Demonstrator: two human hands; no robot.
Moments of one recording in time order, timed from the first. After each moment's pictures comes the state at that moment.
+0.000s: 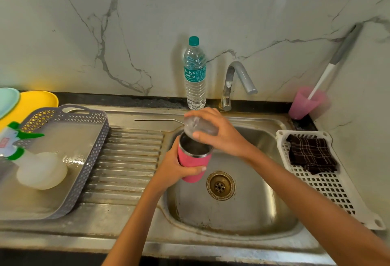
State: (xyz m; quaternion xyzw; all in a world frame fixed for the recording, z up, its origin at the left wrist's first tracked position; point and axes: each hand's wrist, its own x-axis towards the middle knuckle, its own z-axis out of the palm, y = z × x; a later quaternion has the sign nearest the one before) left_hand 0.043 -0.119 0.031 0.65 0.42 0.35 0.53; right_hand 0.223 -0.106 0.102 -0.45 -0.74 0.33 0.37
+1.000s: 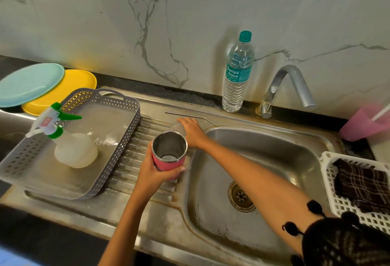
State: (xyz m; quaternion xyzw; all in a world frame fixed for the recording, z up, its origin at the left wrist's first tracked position) left_hand -0.054 -0.119 0.007 0.51 0.54 0.49 0.45; right_hand 0.086 0.031 -0.028 -0.53 -0.77 0.31 0.14
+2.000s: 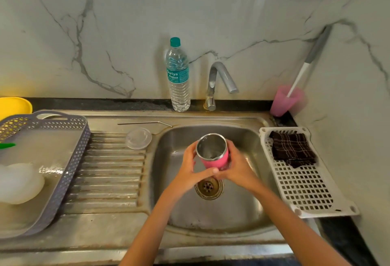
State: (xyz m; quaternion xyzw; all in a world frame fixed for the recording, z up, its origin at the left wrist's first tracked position) left_hand 0.105 -0.131 -0.013 0.63 0.39 0.31 0.60; right_hand 0.280 -0.172 0.008 -0.62 -0.55 0.39 0.40
